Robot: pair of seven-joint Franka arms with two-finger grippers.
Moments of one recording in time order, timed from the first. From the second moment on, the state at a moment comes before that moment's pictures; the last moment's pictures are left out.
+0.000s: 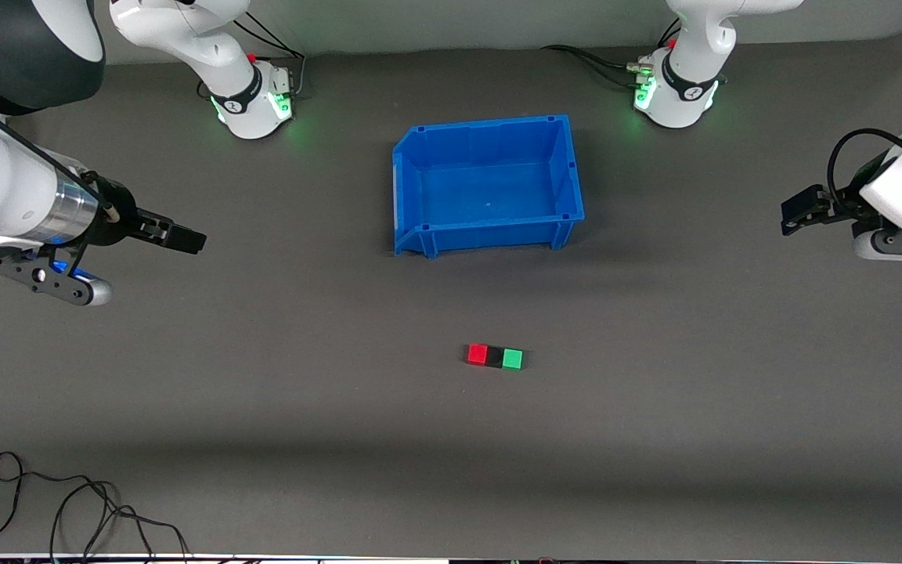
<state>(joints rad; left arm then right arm) -0.02 -0.01 -0.03 -1.69 0.00 1.63 0.03 0.37 0.33 -0.23 -1.14 0.15 1.19 0.56</state>
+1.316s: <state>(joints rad) -0.01 0.00 0.00 -1.63 0.02 1.62 0.06 0.08 0.03 0.01 -1.60 0.01 1.61 0.12</state>
